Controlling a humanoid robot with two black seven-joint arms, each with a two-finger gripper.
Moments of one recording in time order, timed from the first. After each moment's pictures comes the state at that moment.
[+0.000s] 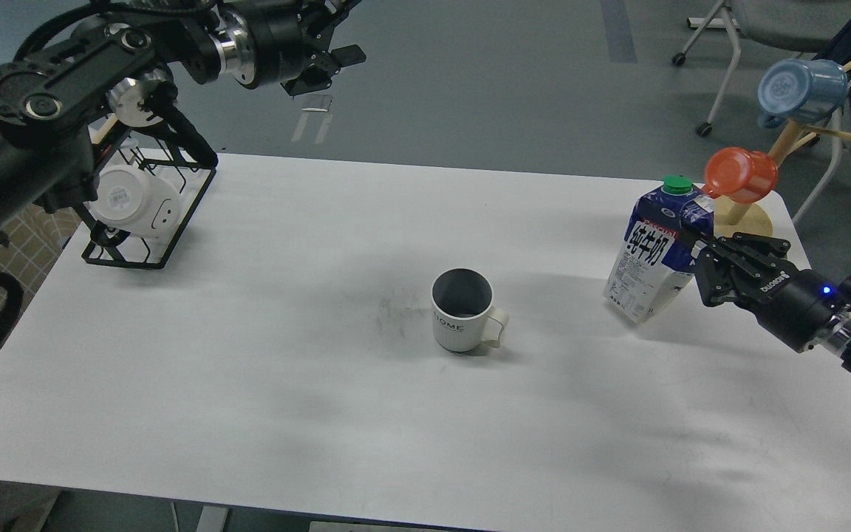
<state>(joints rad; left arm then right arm) -1.26 0.43 -0.45 -0.78 0.57 -0.49 -0.02 0.39 -0.71 0.79 1.18 -2.01 -0.34 0.49</state>
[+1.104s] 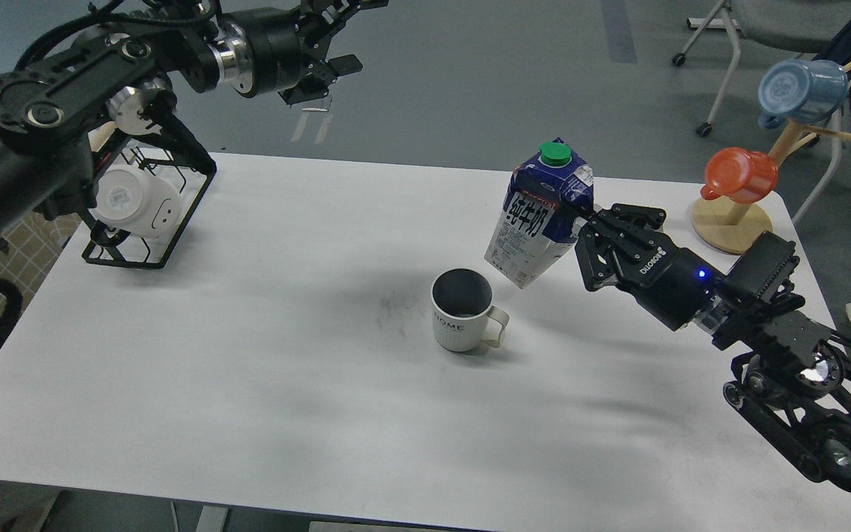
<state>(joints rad) -1.24 0.43 -0.45 -0.78 0.58 -0.49 -0.02 0.47 -0.41 0.76 1.13 -2.18 -0.48 0.49</state>
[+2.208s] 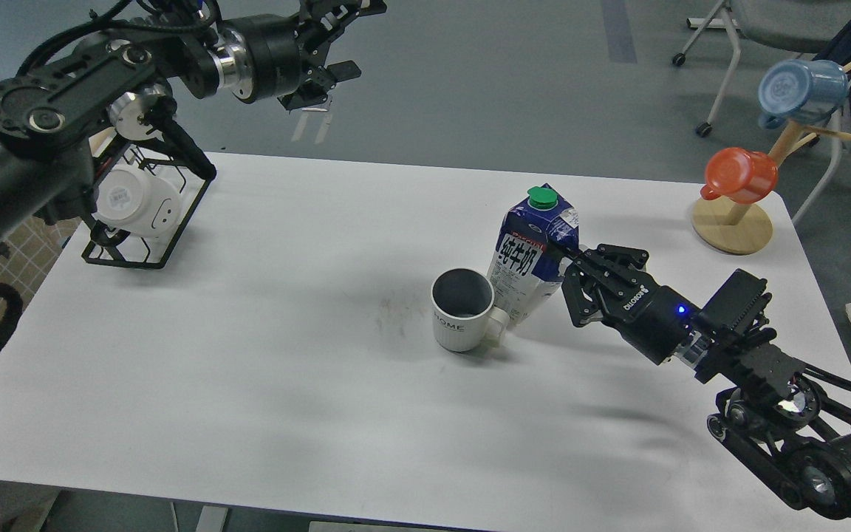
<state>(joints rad) -1.23 0.44 -0.45 -0.78 0.58 -0.49 -0.02 0.42 -0.37 0.73 1.06 -2.18 -0.49 0.49</state>
